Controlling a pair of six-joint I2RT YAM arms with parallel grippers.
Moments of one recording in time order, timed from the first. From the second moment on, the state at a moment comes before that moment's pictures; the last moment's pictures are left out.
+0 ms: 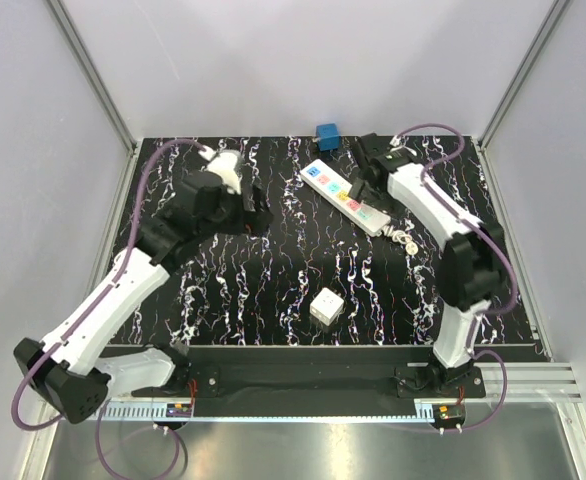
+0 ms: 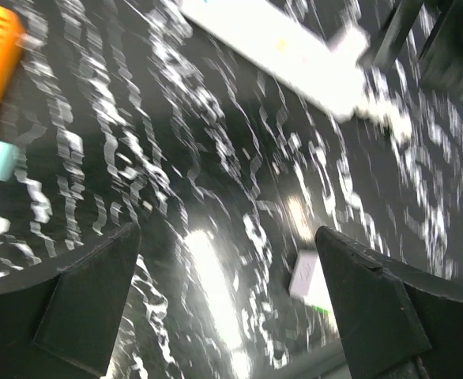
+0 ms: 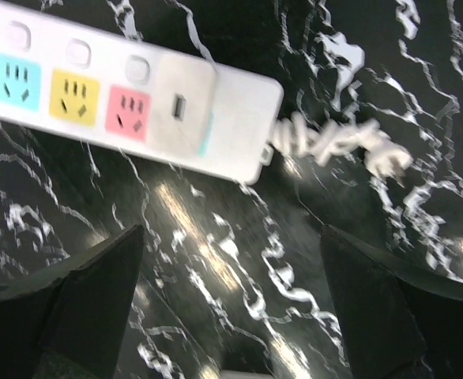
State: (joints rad) left arm -0.56 1.14 1.23 -0.60 -0.04 -0.36; right arm 0.41 1.92 1.73 -1.01 0.45 0.89
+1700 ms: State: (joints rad) left arm -1.15 1.06 0.83 -0.27 0.76 -0.01; right arm 0.40 0.48 0.98 -0.65 -0.23 0.61
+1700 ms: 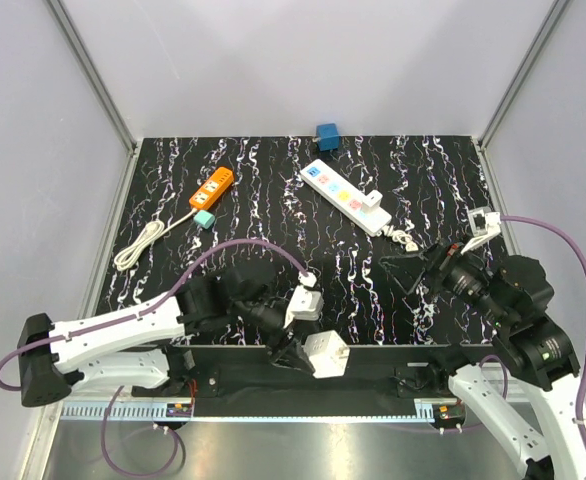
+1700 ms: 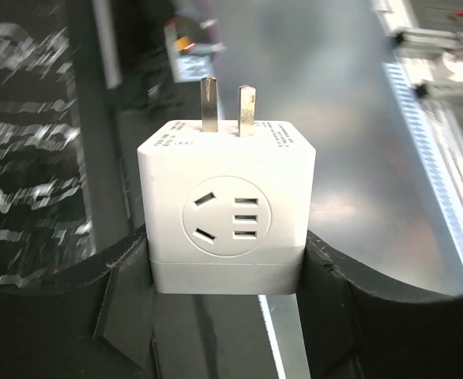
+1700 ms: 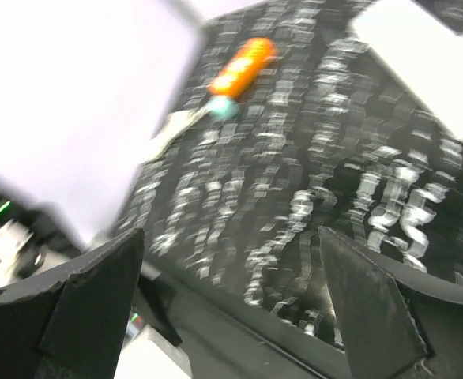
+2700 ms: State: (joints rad) left arm -0.81 1.38 0.84 -0.14 0.74 -0.15; right arm 0.40 0.61 0.83 -0.52 -0.41 0.67
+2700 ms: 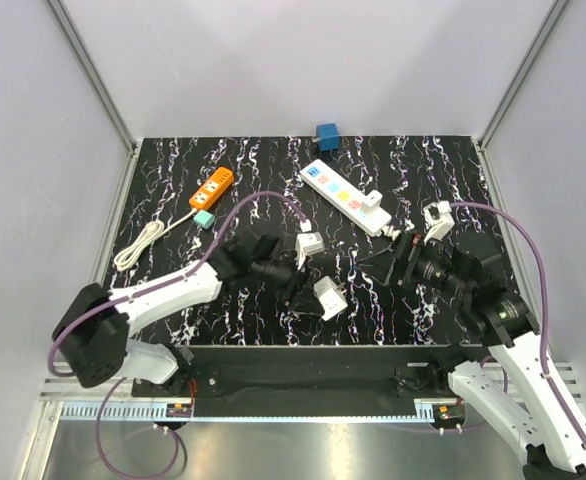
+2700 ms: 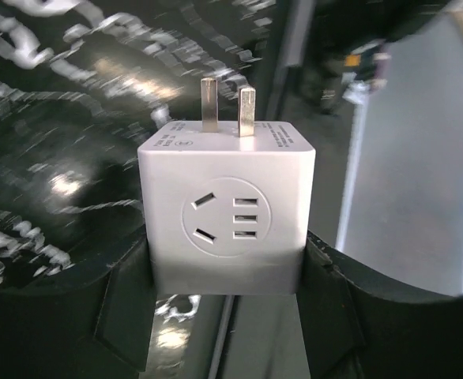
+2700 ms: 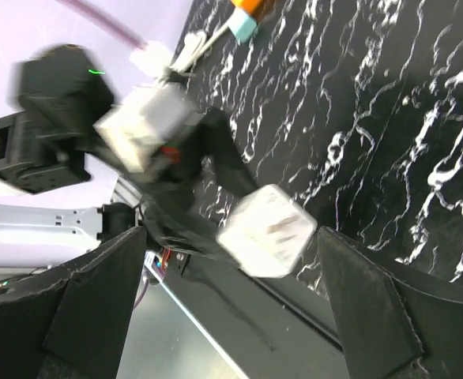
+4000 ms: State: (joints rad) left arm -0.81 1.18 1.13 -0.10 1.43 0.14; right arm 0.40 0.67 0.68 0.28 -1.15 1.30
